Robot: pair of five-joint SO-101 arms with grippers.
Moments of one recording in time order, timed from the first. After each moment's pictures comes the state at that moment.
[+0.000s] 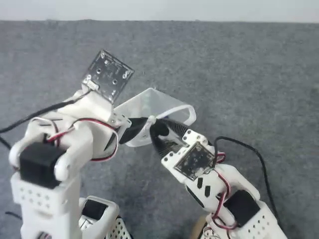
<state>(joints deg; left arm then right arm) 9.9 -43.2 3.3 98.7 -13.2 -42.4 -86.2 69.2 36.0 18.1</state>
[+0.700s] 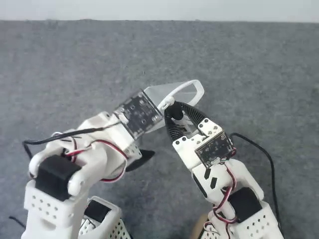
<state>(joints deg) 19.3 -52.9 21.5 97.8 -22.5 -33.8 -86.2 70.6 28.8 11.9</state>
